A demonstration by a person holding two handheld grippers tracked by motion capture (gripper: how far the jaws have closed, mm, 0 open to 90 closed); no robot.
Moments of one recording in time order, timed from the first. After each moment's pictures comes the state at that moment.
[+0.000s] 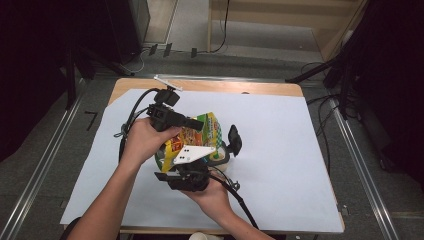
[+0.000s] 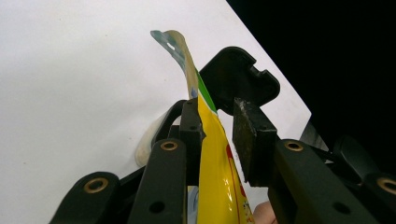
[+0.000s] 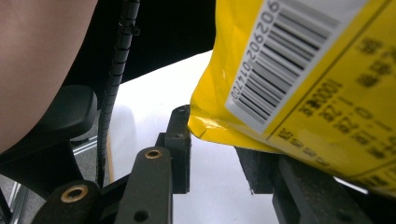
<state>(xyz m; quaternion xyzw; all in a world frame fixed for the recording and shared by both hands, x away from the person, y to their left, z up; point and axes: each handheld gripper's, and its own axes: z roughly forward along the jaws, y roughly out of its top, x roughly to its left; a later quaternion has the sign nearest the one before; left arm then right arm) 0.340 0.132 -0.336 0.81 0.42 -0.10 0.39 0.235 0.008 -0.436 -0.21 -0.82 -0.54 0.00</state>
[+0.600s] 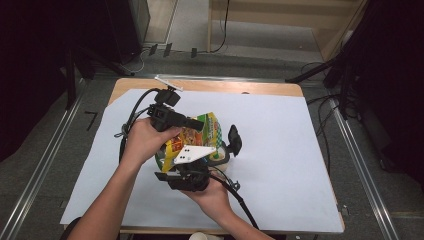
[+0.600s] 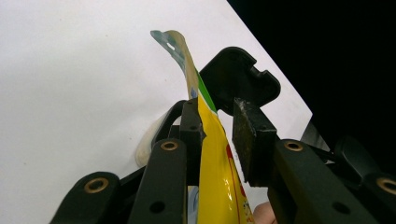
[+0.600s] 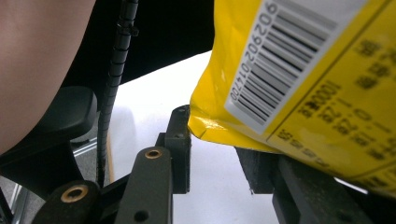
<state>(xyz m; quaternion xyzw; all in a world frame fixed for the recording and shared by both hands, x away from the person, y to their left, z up) 0.340 0.131 -0.335 0.81 0.42 -0.10 0.39 0.235 0.008 -0.436 -0.22 -0.81 -0.54 0.01</state>
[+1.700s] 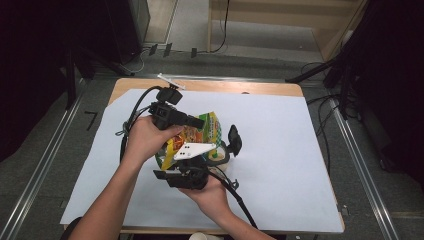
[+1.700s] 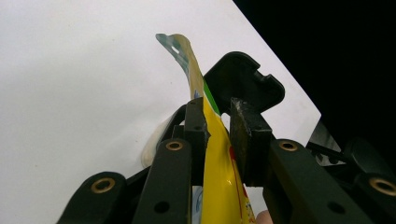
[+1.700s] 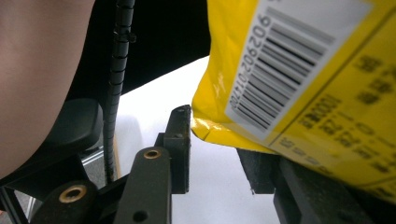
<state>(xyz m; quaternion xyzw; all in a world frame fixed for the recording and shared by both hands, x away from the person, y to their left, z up) 0.342 0.126 -0.330 0.82 0.43 -0.08 0.38 0.239 0.010 -0.433 -0.24 -0.81 -0.54 0.03</state>
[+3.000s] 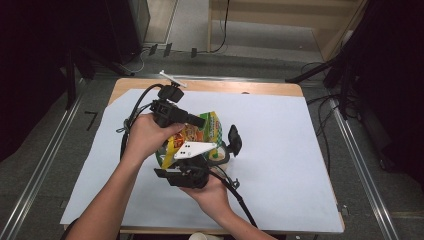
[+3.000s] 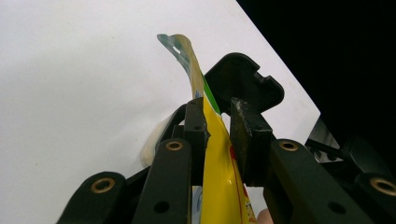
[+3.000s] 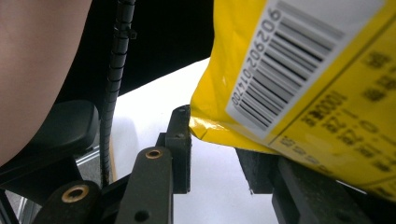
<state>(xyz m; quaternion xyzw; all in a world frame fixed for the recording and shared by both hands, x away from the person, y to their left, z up) 0.345 0.124 -0.327 0.82 0.43 -0.08 0.37 0.239 0.009 -0.429 -0.23 -0.81 -0.54 0.01</state>
